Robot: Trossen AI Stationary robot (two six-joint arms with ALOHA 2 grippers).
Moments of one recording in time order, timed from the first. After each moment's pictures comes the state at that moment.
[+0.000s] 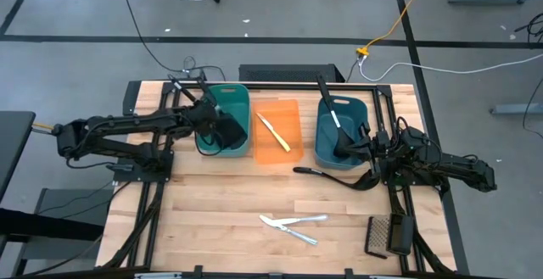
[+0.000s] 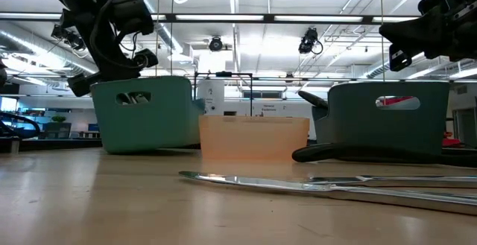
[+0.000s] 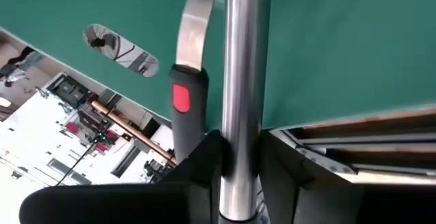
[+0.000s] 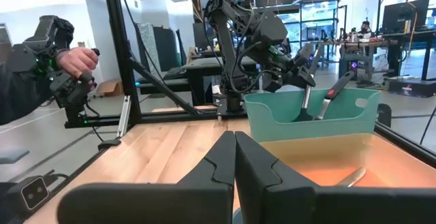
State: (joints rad) left arm 0.38 1.11 0.60 -0.53 -0.80 1.48; right arm -0.25 0.01 0.02 0.09 -0.33 0.12
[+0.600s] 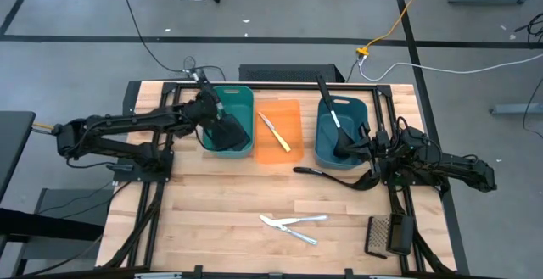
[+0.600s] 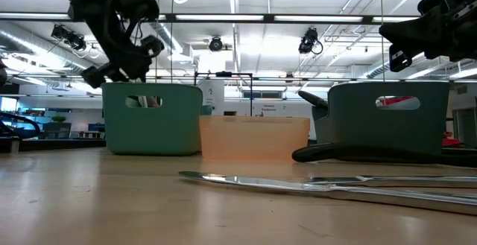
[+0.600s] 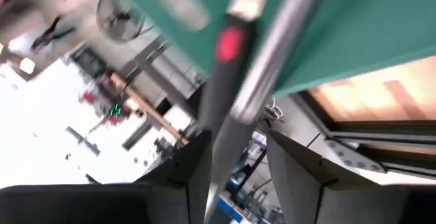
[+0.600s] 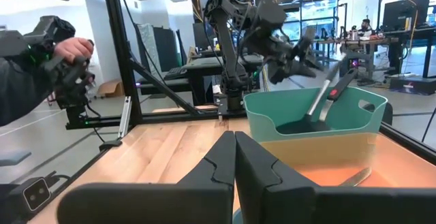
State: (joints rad) left arm 0.37 1.10 0.66 -0.45 -0.90 1.47; right arm -0.25 0.01 0.02 0.09 -0.33 0.13
